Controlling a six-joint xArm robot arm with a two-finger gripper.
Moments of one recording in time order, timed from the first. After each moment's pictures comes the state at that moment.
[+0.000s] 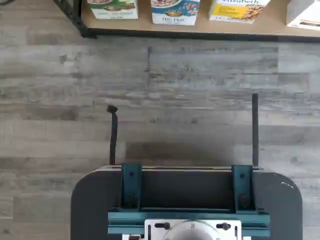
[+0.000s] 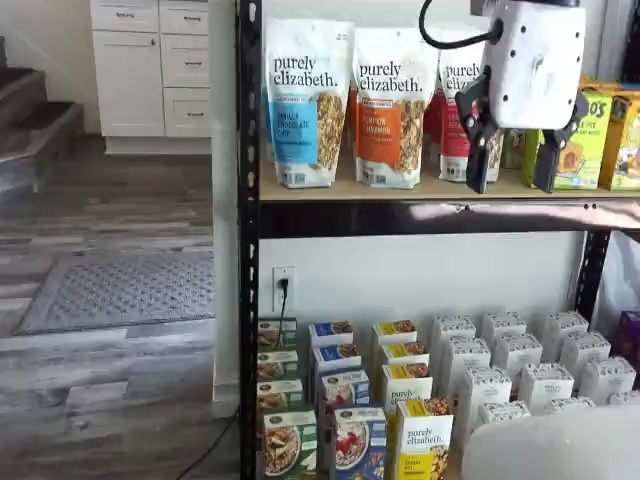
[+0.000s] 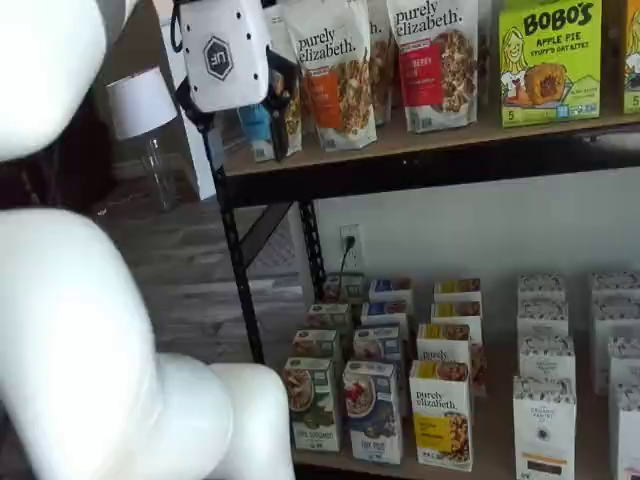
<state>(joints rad) 0.01 -0.85 -1.14 0.04 1.99 0.03</state>
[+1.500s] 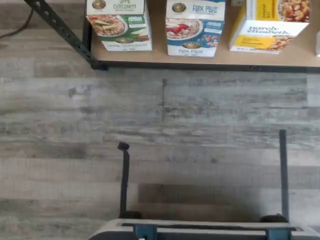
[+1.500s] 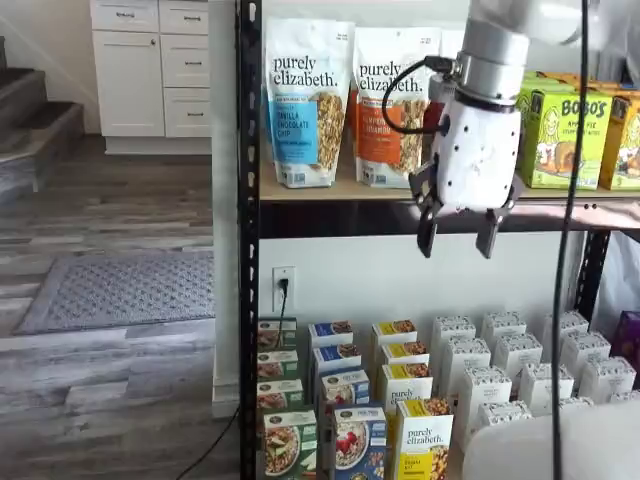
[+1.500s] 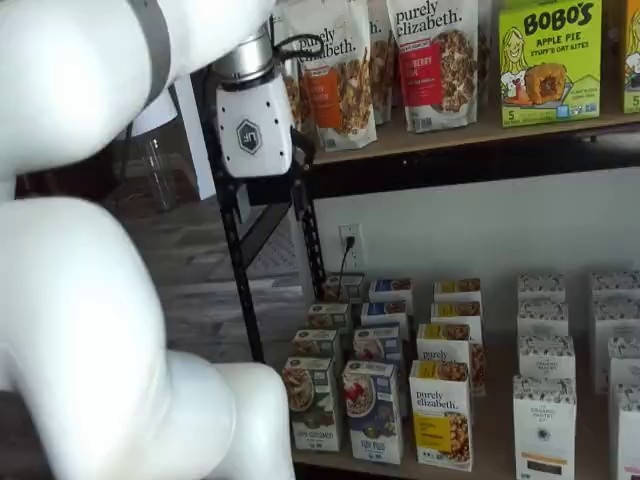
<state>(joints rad) 0.05 -0.83 -0.83 0.07 1.60 0.06</state>
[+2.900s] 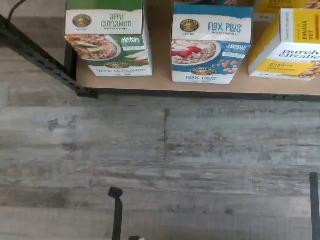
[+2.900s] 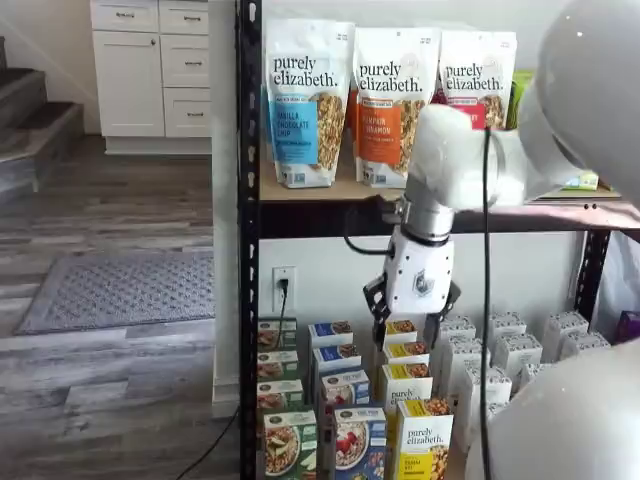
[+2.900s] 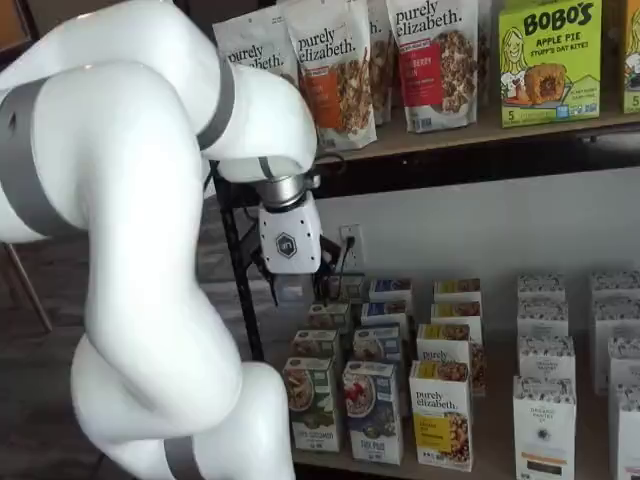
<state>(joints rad) 0.11 -0.50 -0.54 0.05 0.94 0.10</state>
